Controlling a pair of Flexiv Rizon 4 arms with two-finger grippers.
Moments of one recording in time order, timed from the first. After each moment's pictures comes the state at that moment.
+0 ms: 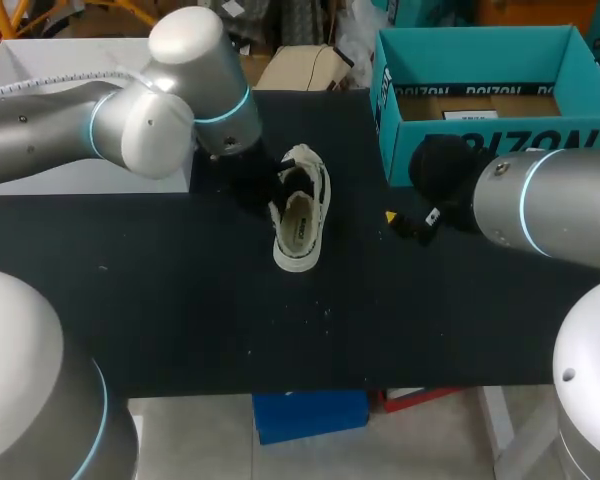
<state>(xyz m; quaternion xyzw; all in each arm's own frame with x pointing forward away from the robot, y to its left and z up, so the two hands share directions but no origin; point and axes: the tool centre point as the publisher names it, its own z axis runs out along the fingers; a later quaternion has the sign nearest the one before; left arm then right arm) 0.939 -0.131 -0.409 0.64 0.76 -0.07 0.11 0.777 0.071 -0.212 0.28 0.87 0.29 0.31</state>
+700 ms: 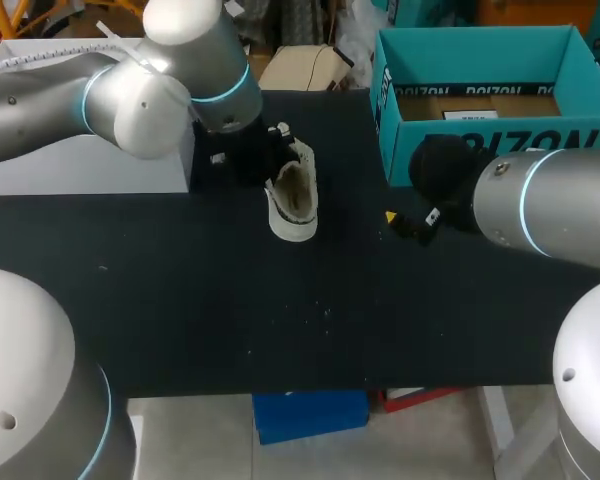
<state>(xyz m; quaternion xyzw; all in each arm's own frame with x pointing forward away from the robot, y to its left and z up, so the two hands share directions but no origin) 0.965 -0.130 -0.353 0.65 0.74 -0.03 0.16 0.777 0.071 -0.212 0.28 0.87 0.29 0.31</state>
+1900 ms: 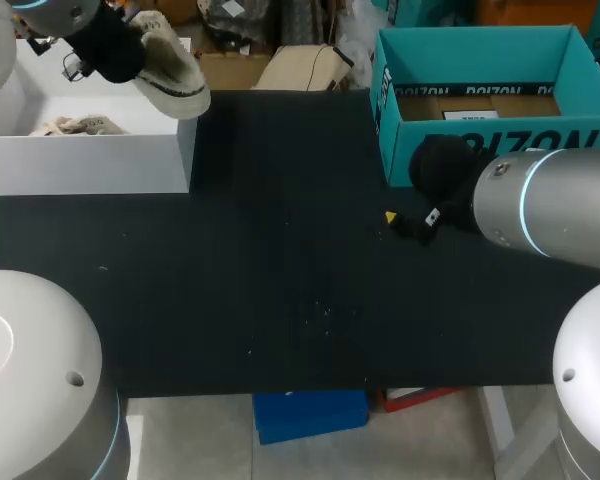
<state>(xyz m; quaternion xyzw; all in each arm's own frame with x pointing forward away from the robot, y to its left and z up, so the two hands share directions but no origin) 1.000 0.079 -0.162 0.39 0.88 0.03 0.28 0.777 0.071 -0.212 0.28 0.87 0.29 0.31</state>
